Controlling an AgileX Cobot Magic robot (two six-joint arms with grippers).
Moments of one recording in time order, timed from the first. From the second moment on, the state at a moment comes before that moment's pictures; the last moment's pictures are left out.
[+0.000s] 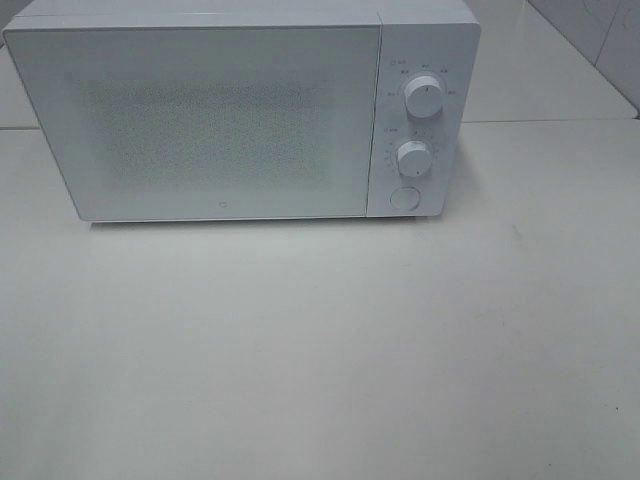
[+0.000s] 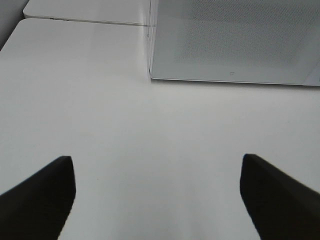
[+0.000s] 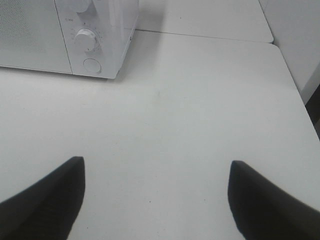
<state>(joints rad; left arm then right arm) -0.01 0.00 -0.52 -0.12 1.07 0.02 0.15 0.00 -0.50 -0.09 0.97 0.03</state>
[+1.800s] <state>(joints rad) -0.01 0.00 -0.52 -0.12 1.07 0.02 0.15 0.30 -0.34 -0.09 0.34 0.04</state>
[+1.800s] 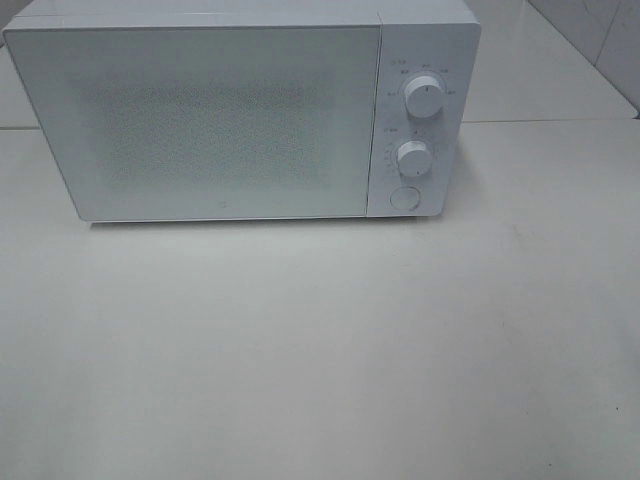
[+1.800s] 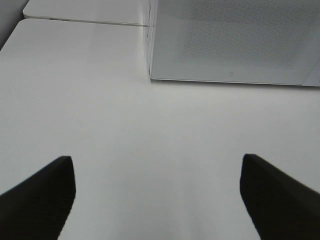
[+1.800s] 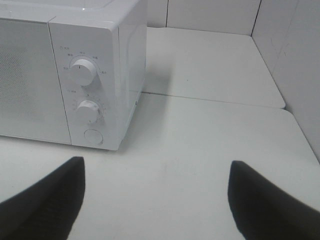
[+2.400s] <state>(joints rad) -0.01 0.00 -0.52 -0.12 1.07 0.02 0.15 0.72 -0.30 -0.09 -0.17 0.14</state>
